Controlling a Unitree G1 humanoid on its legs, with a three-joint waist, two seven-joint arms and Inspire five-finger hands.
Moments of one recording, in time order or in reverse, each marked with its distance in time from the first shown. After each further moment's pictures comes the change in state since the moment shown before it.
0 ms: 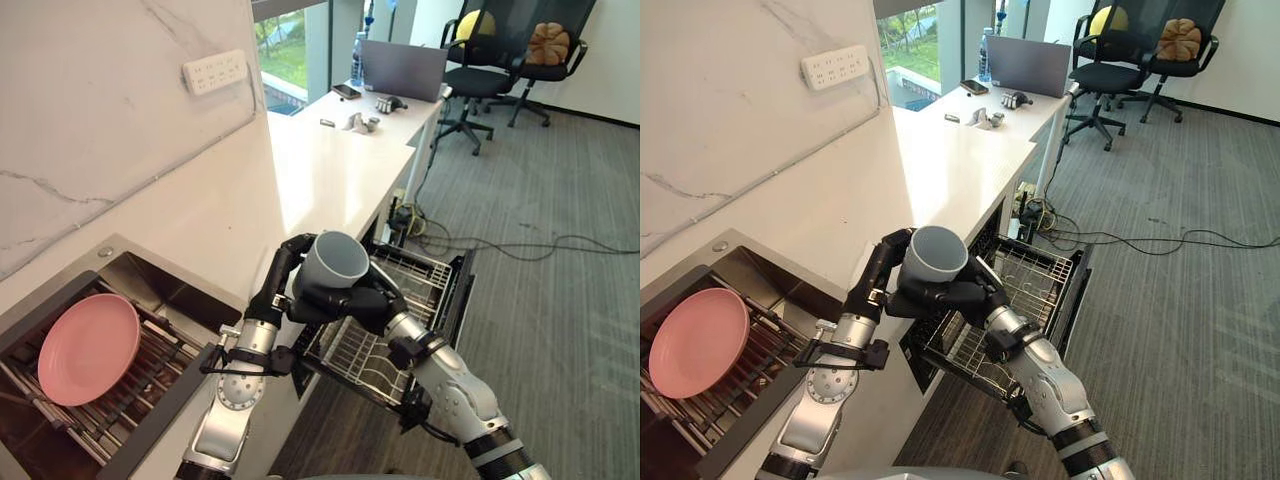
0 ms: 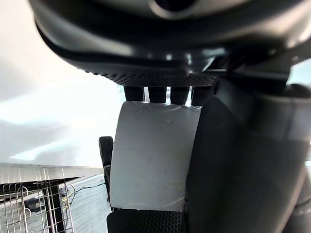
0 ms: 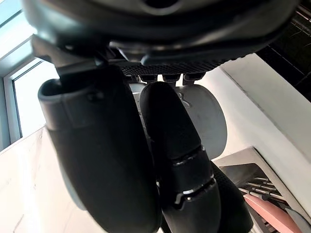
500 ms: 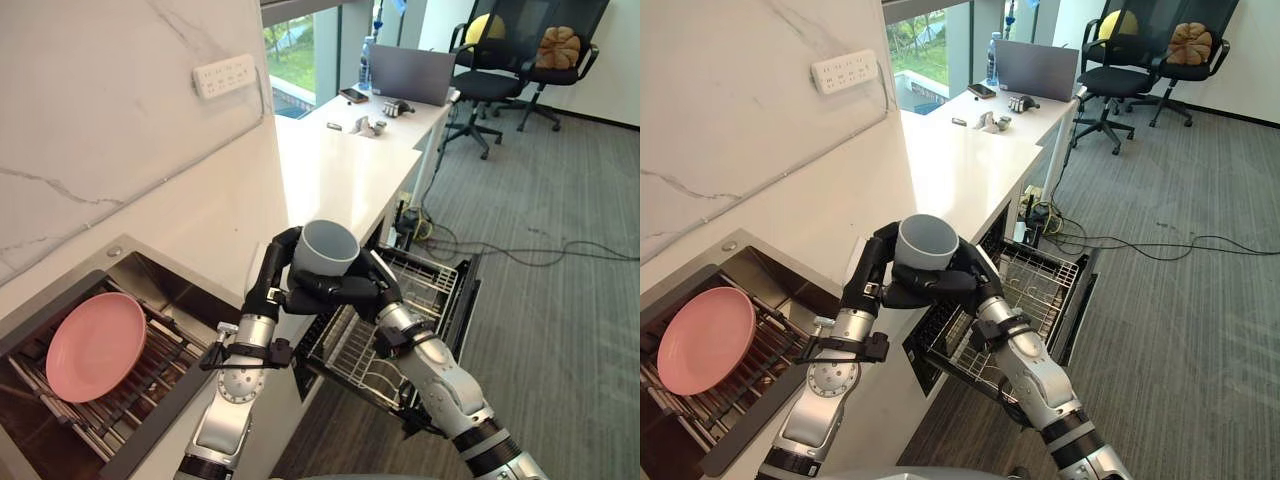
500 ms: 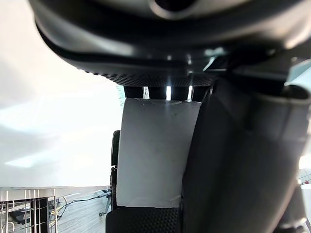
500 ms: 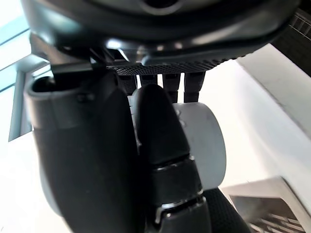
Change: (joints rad) left arm -0.028 -0.016 -0.007 0.010 -0.057 0.024 0.063; right arm -0.045 0.032 0.078 0.010 -0.136 -0.115 -0.217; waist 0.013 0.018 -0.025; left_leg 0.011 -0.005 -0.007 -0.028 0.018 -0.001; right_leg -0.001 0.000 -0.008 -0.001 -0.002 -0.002
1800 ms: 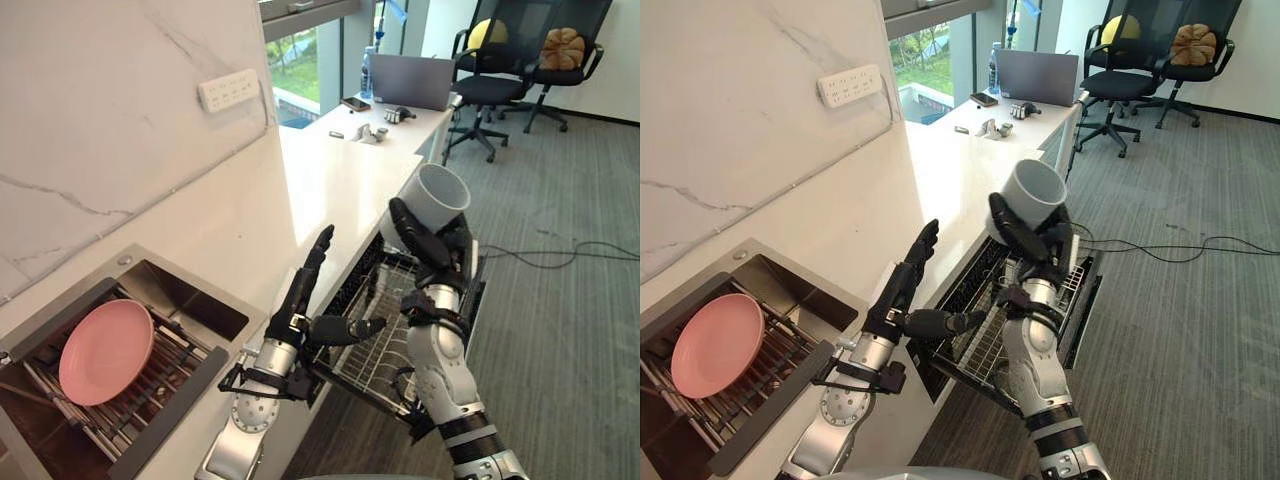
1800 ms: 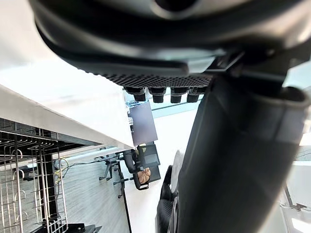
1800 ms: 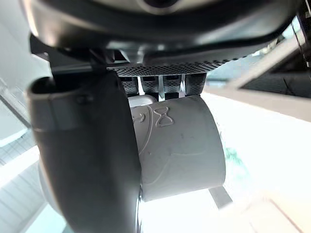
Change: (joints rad) left arm 0.101 0.010 -0.115 -0.032 -0.075 -0.079 -0.091; right arm -0.003 0.132 -0.242 0.046 -0.065 -0.326 -0.546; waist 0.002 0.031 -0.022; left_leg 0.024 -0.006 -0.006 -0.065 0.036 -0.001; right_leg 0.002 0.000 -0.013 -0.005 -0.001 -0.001
